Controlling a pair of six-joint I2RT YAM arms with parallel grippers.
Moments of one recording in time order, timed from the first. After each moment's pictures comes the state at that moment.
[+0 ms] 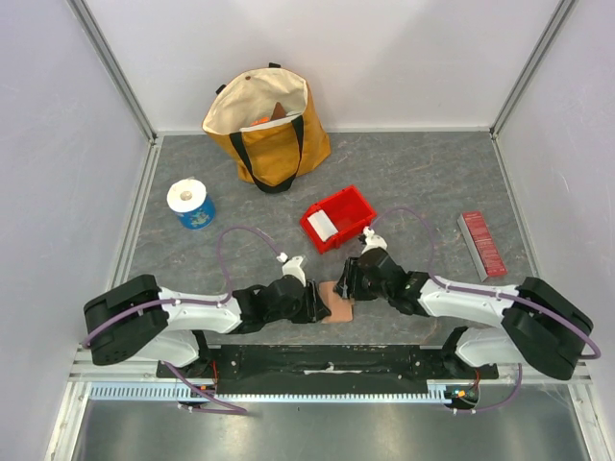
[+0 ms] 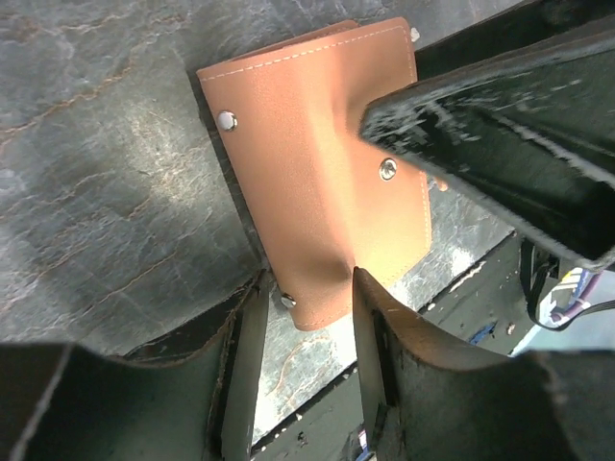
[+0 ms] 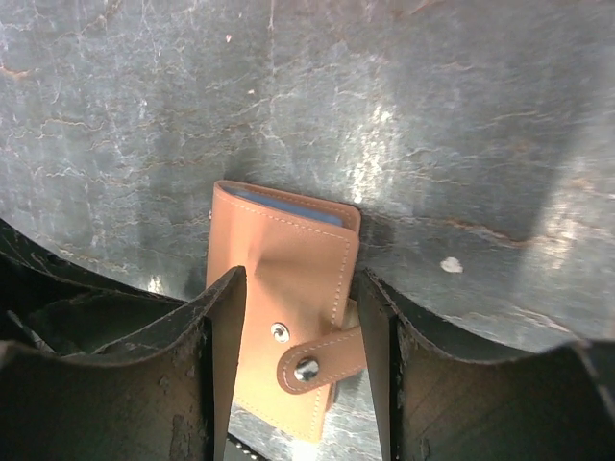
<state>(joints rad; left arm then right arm) -1.12 1.35 0.38 0.28 -0.09 -1.02 0.89 1.31 0.47 0.08 0.08 0.82</state>
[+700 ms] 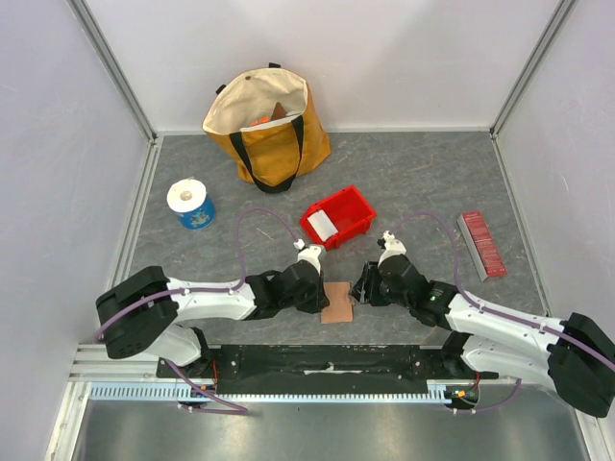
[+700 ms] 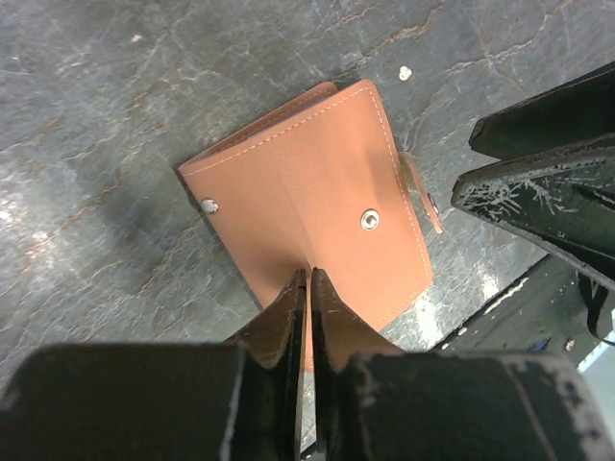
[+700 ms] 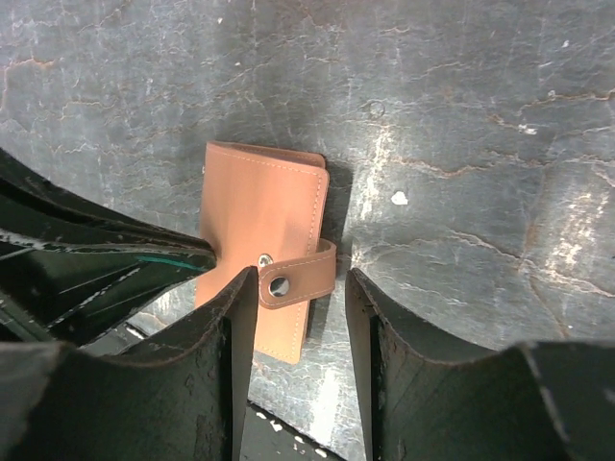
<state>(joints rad) -1.10 1.42 0.58 0.06 -0.12 -0.79 0.87 1.00 0.38 -0.09 0.10 0.80</state>
